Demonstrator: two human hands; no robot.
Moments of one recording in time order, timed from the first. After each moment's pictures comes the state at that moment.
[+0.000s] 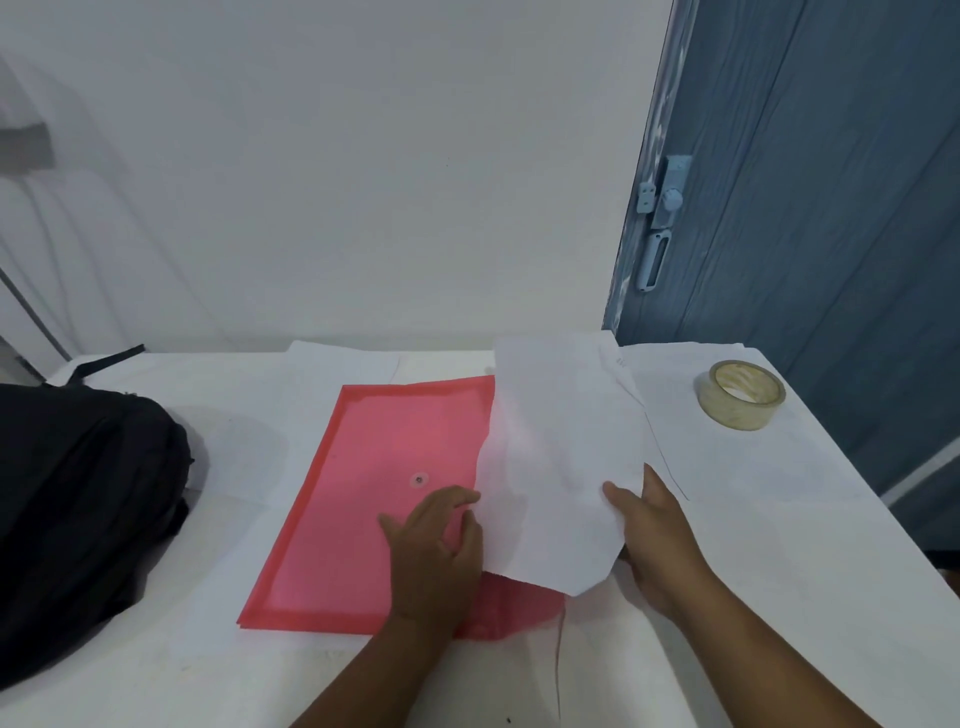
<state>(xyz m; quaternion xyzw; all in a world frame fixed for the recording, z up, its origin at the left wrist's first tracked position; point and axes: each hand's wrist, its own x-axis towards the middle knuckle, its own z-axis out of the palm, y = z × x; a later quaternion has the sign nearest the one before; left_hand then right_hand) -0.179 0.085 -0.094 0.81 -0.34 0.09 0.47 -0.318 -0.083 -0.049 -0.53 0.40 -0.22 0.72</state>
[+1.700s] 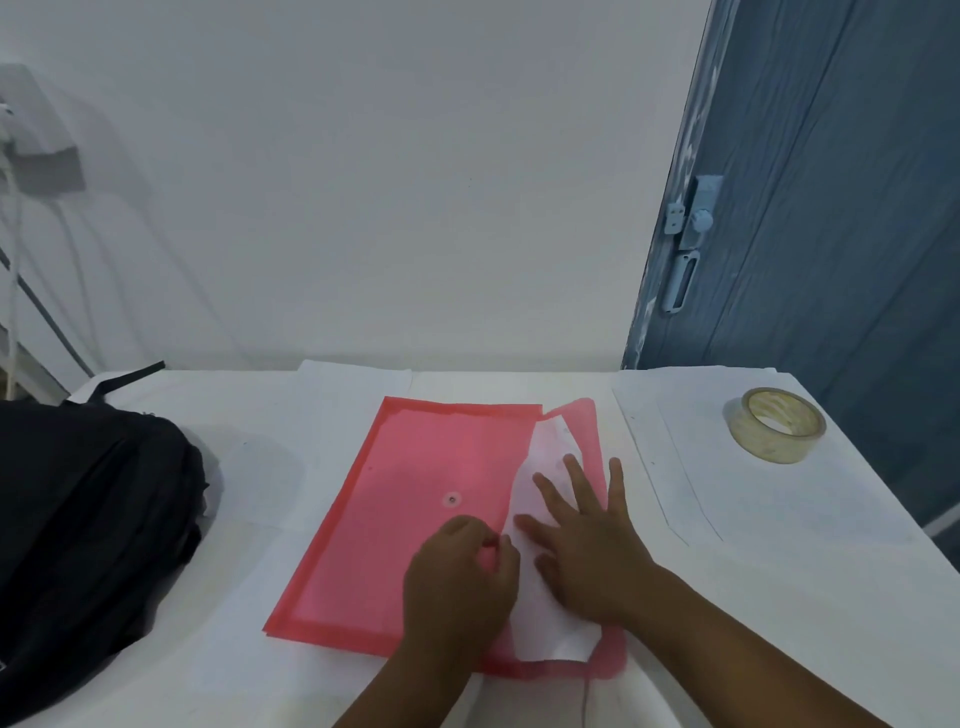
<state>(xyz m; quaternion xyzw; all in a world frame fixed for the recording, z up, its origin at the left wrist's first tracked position) -0.175 0.079 -0.062 0.87 -0.34 0.03 0.36 -0.252 -0.081 -0.077 -0.99 0.11 -0.05 -0.03</state>
